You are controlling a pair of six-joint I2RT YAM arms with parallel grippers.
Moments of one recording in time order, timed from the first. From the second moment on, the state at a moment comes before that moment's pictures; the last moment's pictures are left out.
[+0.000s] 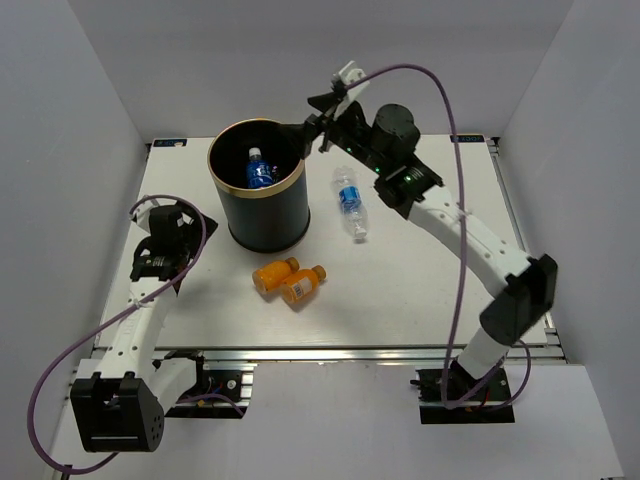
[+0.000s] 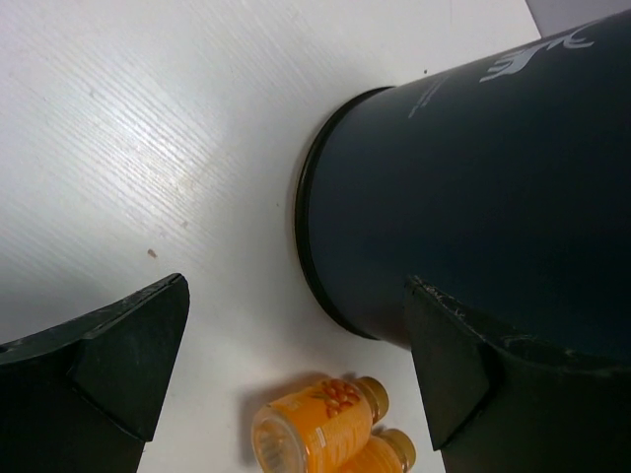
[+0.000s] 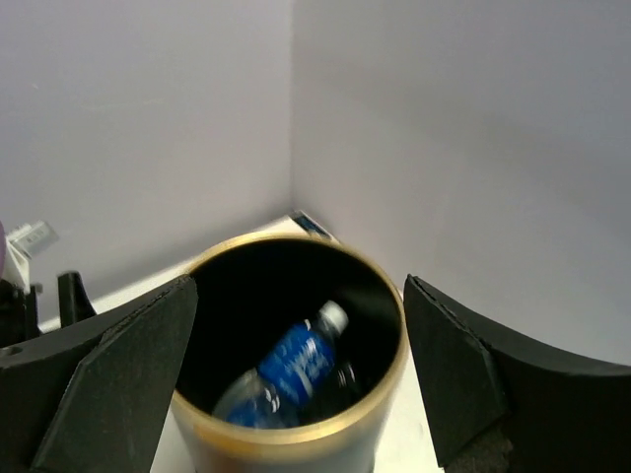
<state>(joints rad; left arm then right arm) 0.00 1.00 0.75 -0.36 -0.18 -0.83 0.71 1.69 1.72 0.22 -0.27 -0.01</state>
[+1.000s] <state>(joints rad) -0.44 1.07 0.61 -0.48 -0.19 -1.25 0.38 1.03 0.85 -0.04 0.04 0.32</state>
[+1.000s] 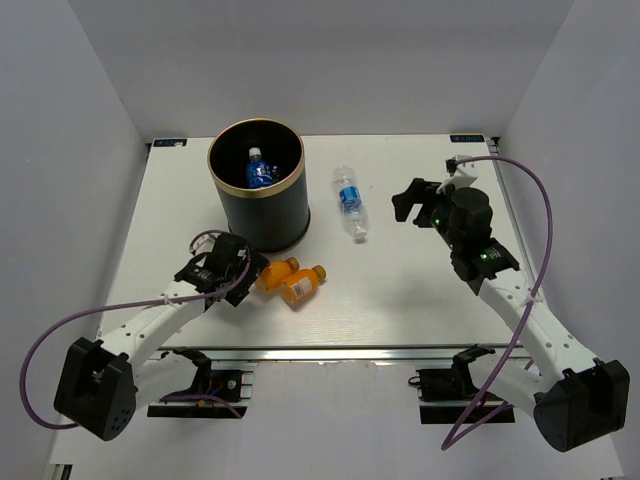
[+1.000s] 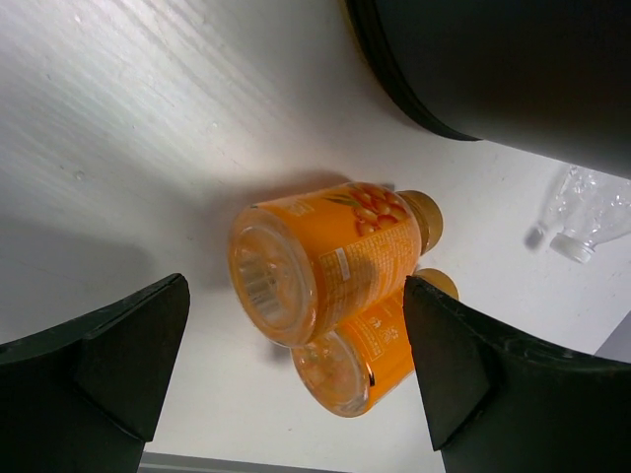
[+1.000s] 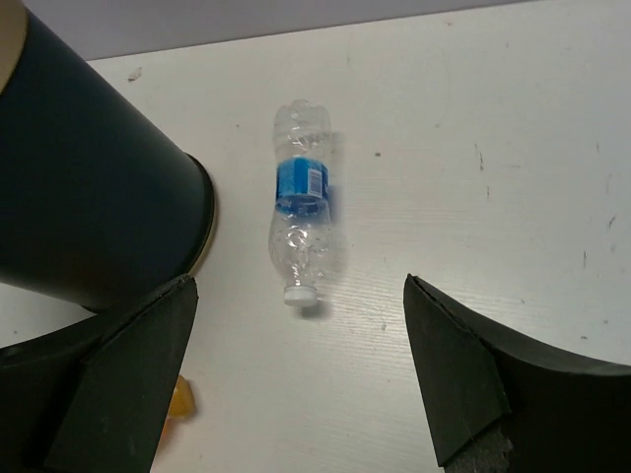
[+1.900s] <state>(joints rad) -0.54 1.32 0.65 -0.33 -0.27 -1.48 0.35 0.90 0.67 -0.06 0.06 0.39</state>
